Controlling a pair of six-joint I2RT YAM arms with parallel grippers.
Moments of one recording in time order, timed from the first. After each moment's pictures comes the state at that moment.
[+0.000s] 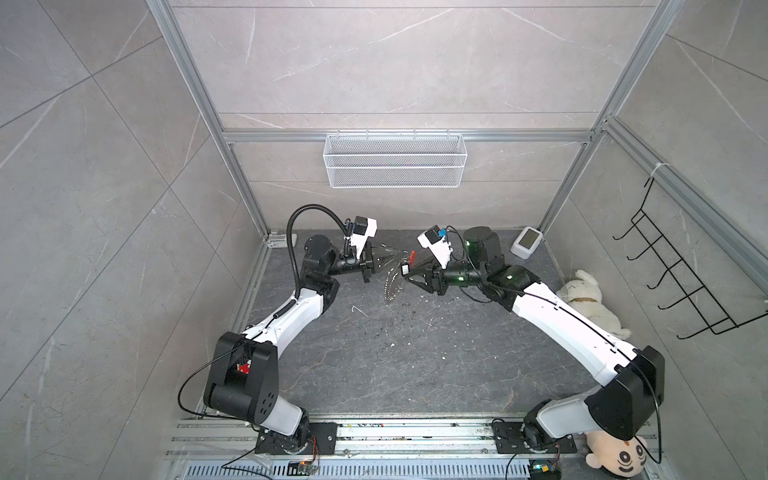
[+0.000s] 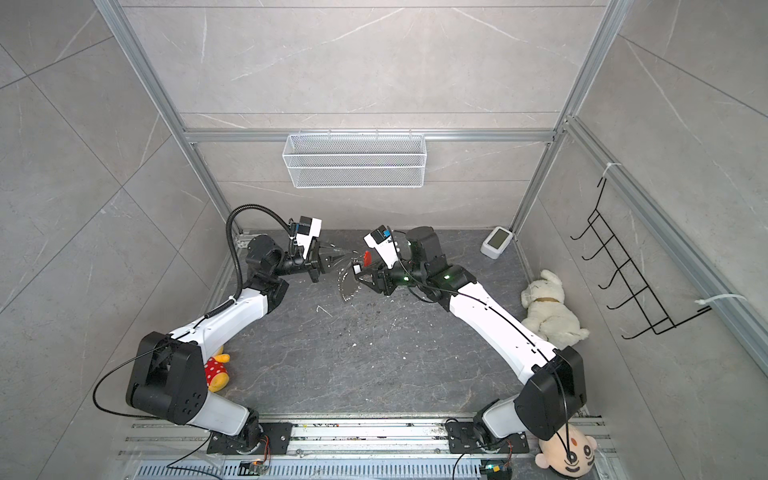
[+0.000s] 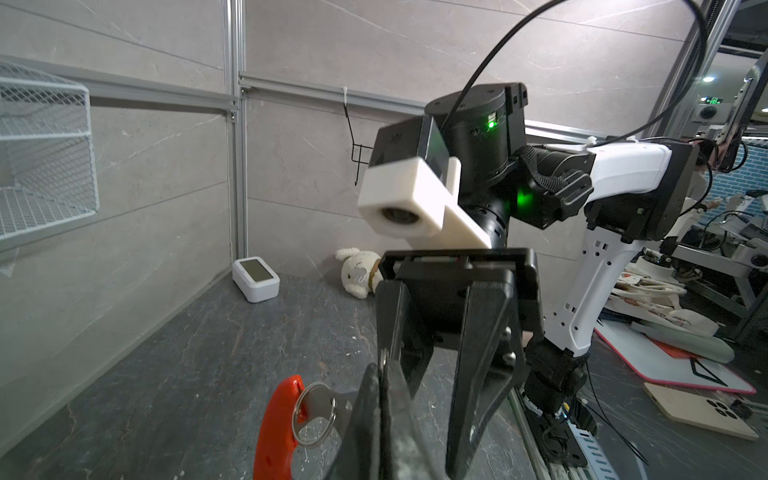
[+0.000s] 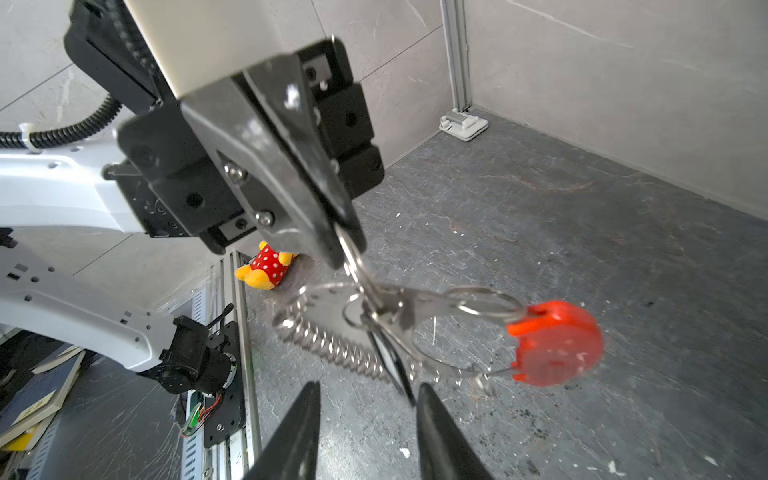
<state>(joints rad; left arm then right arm) -0.35 1.52 1.04 0.71 1.16 -0.33 0.55 1.45 1.33 -0.34 -0.64 0.07</state>
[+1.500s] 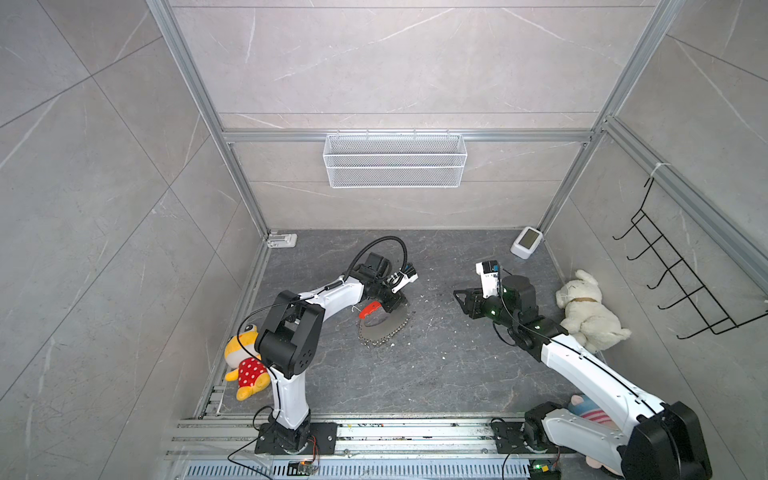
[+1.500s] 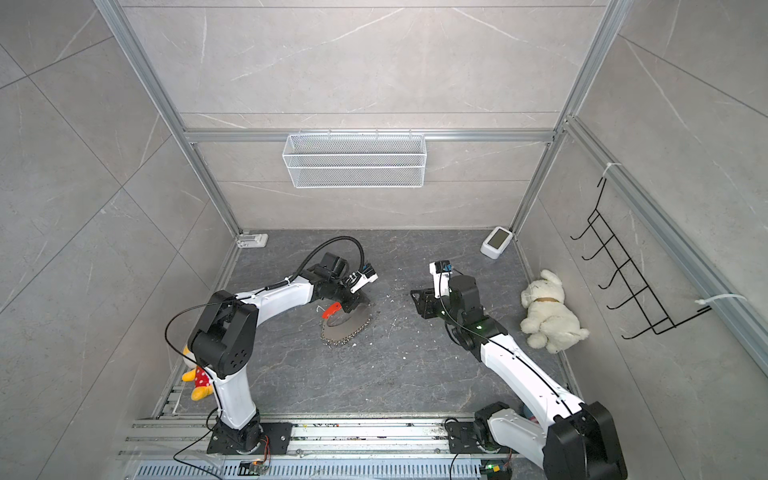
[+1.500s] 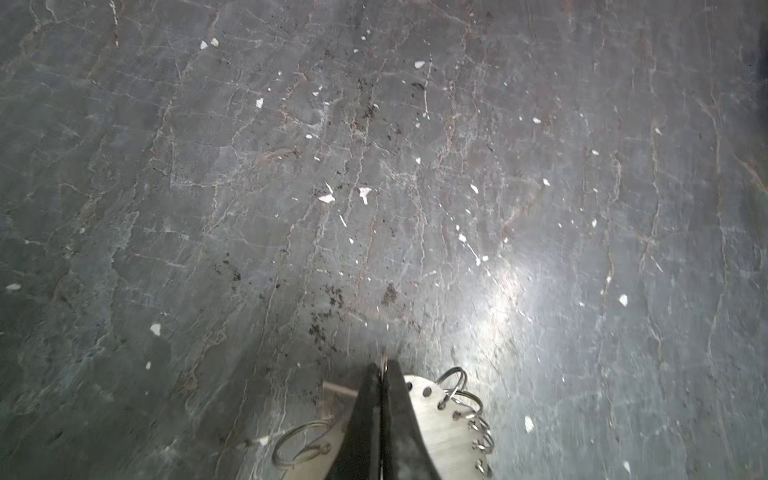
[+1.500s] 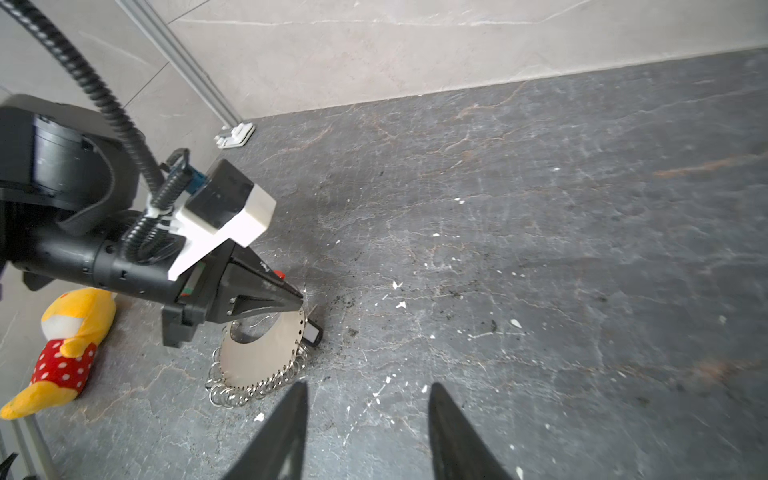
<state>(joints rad) -0.54 1.91 1.29 -0.36 0.50 0.36 0.35 1.09 0.68 -0.07 -0.22 0.30</state>
